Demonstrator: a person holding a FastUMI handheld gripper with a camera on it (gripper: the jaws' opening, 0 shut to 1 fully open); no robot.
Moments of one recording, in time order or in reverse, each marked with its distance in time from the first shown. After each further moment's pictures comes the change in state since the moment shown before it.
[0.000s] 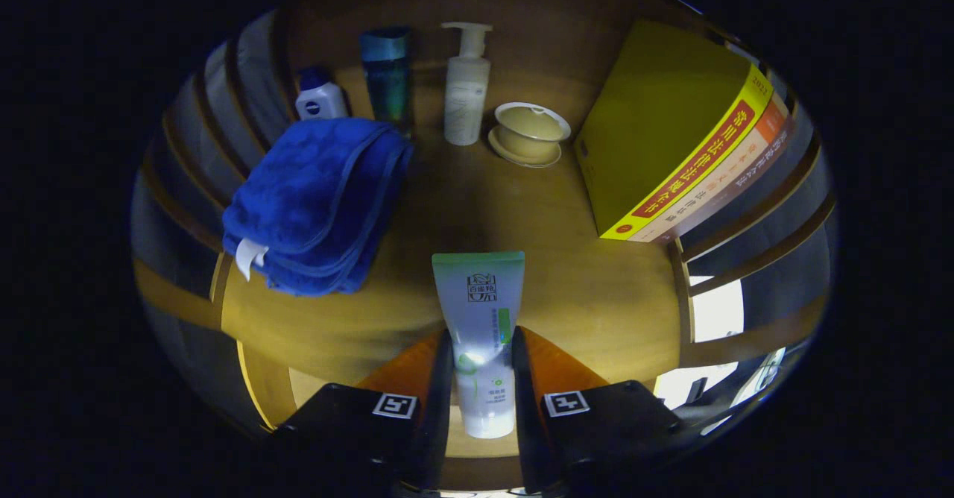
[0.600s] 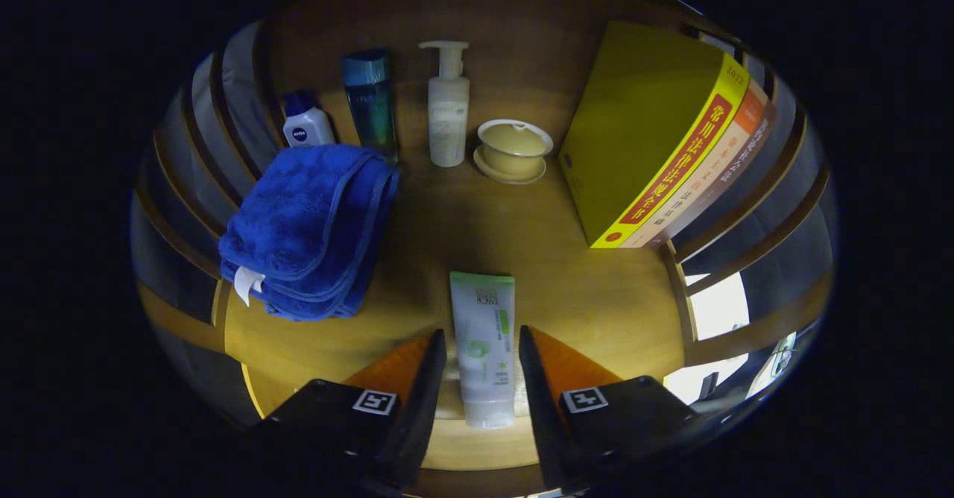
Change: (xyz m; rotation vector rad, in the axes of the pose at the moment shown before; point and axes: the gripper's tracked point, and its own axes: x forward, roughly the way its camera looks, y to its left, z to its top) arm -0.015 -0.002 0.016 0.056 -0.109 -0.013
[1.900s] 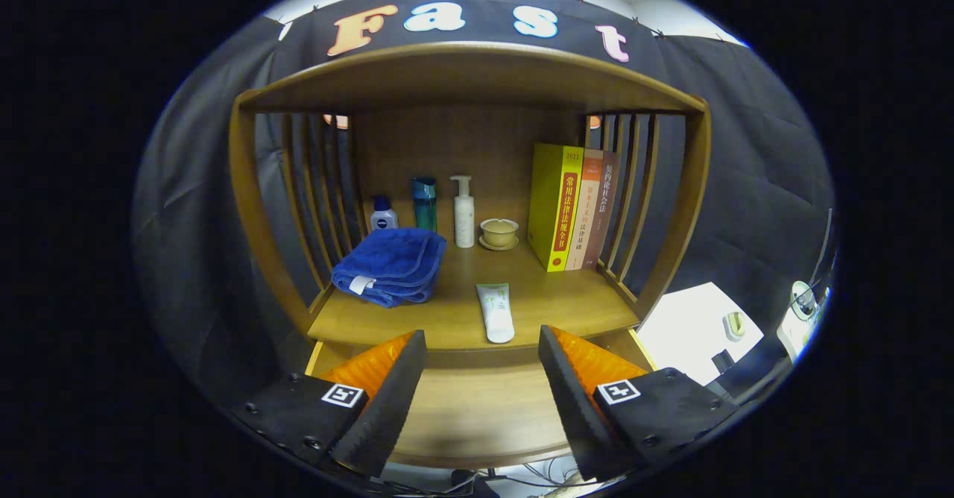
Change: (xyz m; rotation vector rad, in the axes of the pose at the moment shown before) arm -0.228 0.021 -0.064 0.080 -0.558 0.012
